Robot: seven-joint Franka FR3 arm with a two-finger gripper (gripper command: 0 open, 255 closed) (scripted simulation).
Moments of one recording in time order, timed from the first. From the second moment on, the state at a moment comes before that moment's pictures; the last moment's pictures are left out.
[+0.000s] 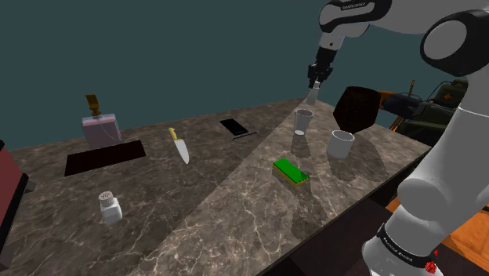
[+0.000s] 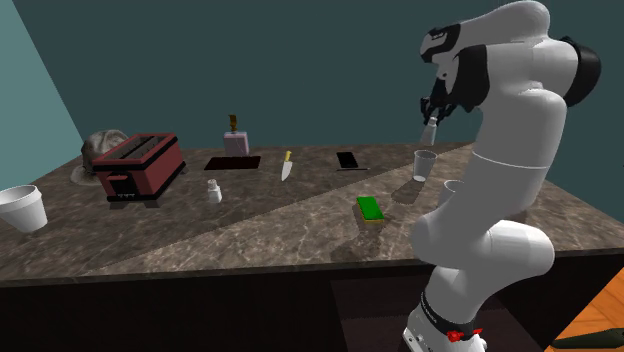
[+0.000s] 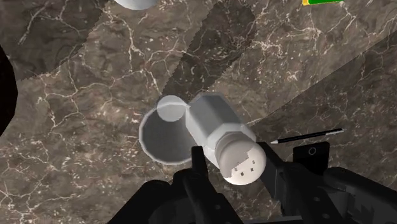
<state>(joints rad) -0.32 0.10 -0.12 -1.61 0.12 1.74 -0.29</state>
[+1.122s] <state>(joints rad) -0.50 0.52 -0.19 -1.06 0.20 1.59 -0.50</state>
